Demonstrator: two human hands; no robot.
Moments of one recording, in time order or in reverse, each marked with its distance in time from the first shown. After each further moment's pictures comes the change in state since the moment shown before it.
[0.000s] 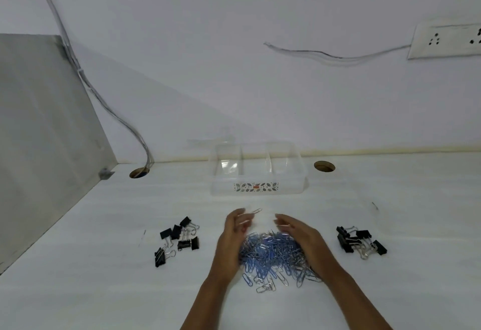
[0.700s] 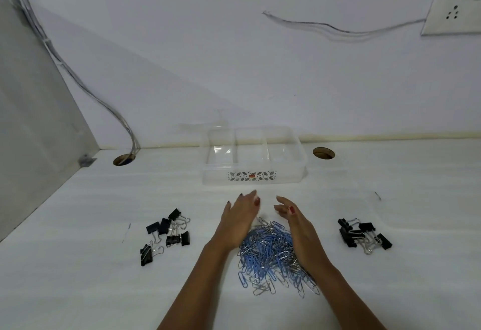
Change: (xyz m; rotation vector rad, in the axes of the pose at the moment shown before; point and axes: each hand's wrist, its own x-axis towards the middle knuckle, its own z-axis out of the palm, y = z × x) left_hand 0.058 0.000 0.014 0.682 -0.235 -0.059; right_hand 0.014 0.004 0.024 -0.013 0.172 0.006
